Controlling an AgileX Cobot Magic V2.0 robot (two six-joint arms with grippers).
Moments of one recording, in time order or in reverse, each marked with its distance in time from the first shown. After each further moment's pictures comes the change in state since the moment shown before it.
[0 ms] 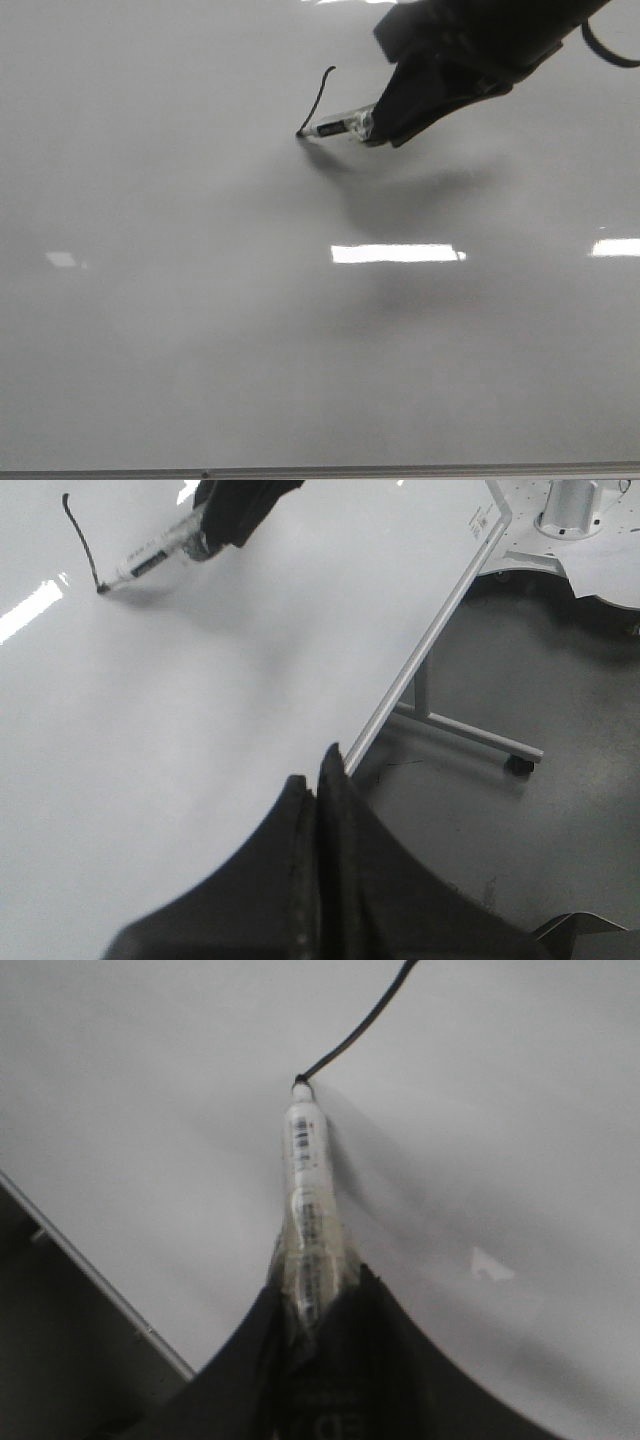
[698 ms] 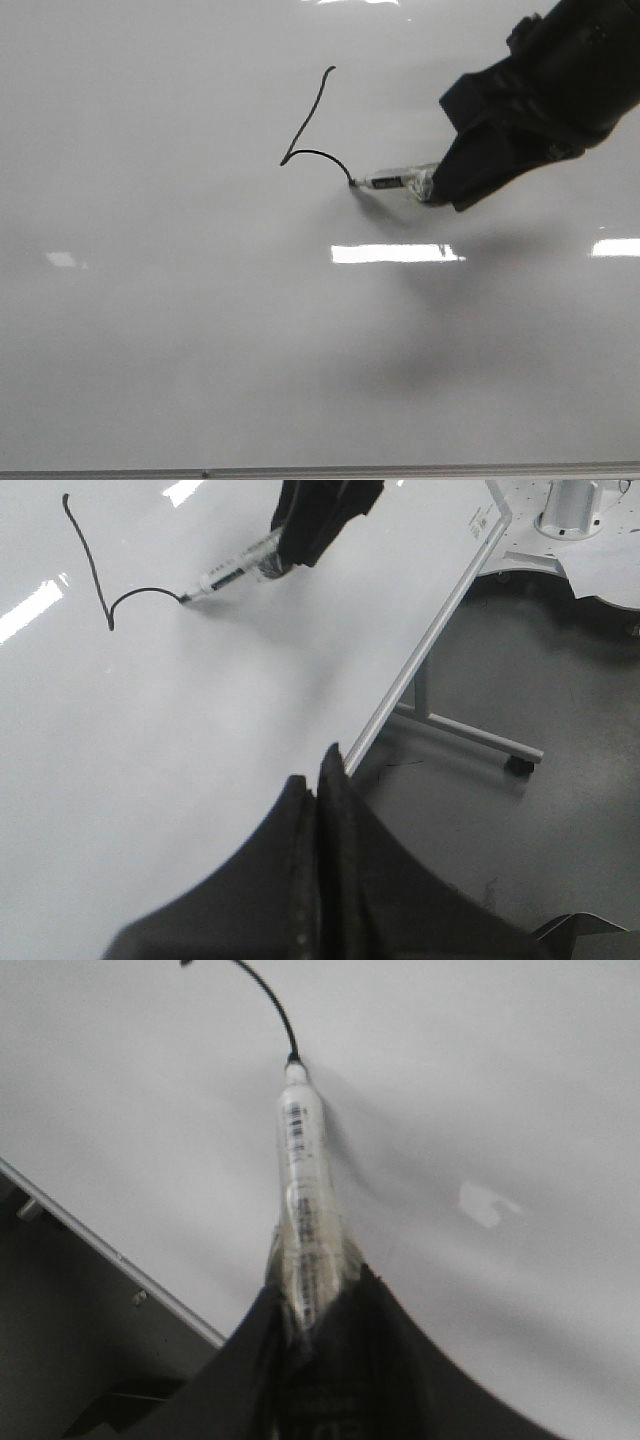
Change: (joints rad) left arm 0.000 0.000 0.000 0.000 0.000 0.000; right arm -0.077 -0.075 0.181 0.008 -0.012 0.007
